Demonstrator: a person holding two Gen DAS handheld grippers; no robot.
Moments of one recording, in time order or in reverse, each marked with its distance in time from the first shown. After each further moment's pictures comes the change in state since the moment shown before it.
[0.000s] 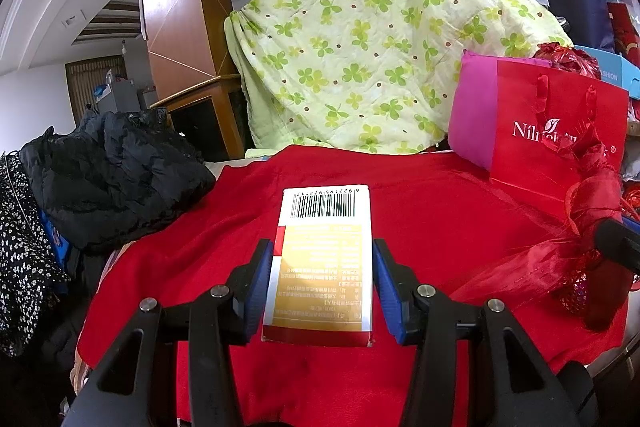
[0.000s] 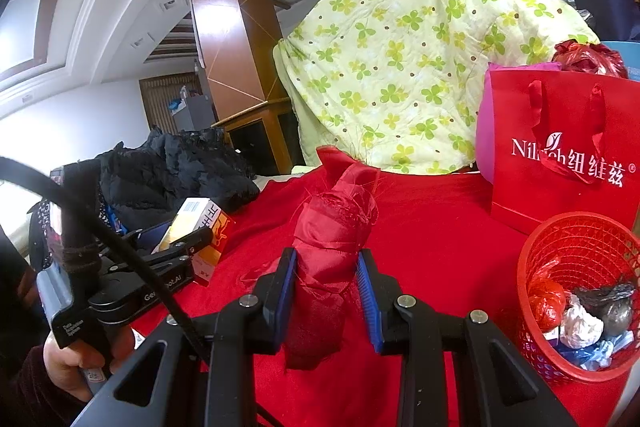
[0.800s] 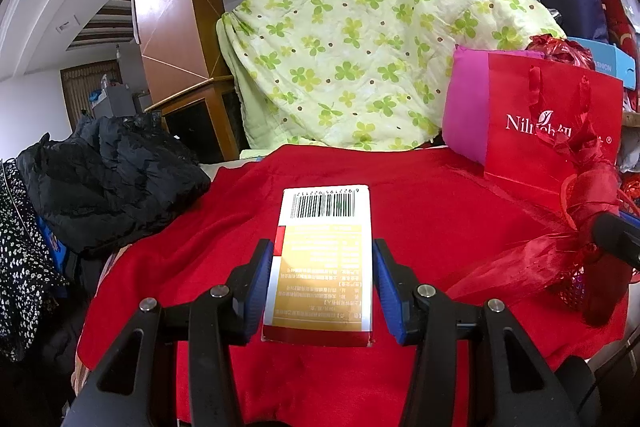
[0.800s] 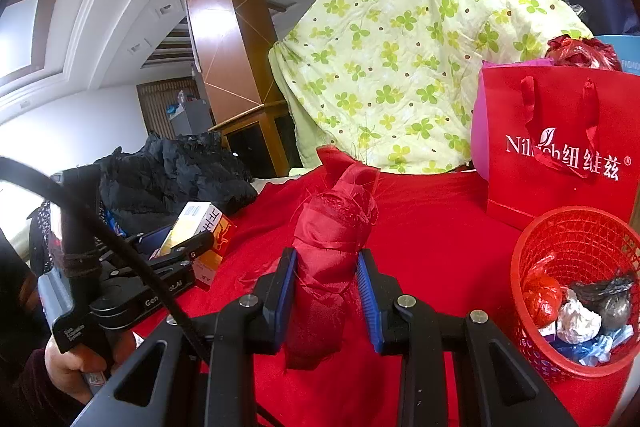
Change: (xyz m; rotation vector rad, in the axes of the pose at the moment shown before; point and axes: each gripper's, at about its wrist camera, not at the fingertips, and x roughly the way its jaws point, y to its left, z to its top) left arm 0.001 -0.008 0.000 0.024 0.003 -0.012; right arm -0.005 -0.004 -0.004 0.023 -0.002 -0.011
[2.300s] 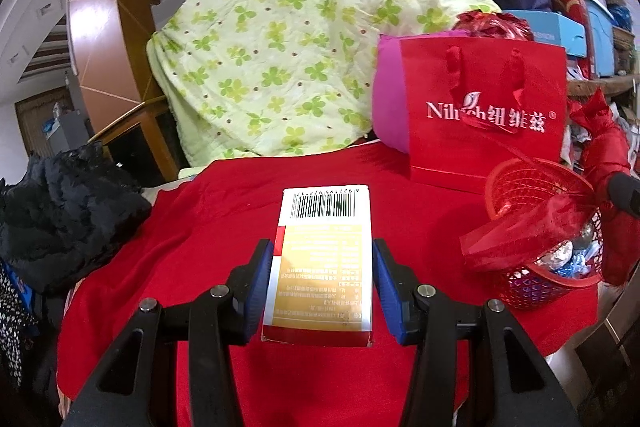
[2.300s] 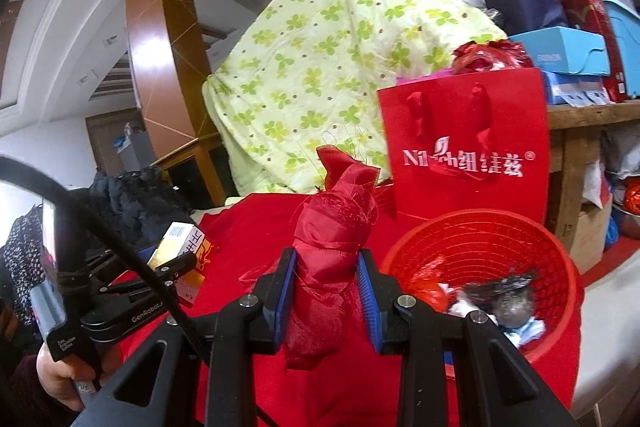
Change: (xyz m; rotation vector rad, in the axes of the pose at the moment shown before) left arm 0.000 -0.111 0.019 0.141 0.001 -0.157; right arm -0.077 -0.084 -0.003 0.107 -0.100 -0.217
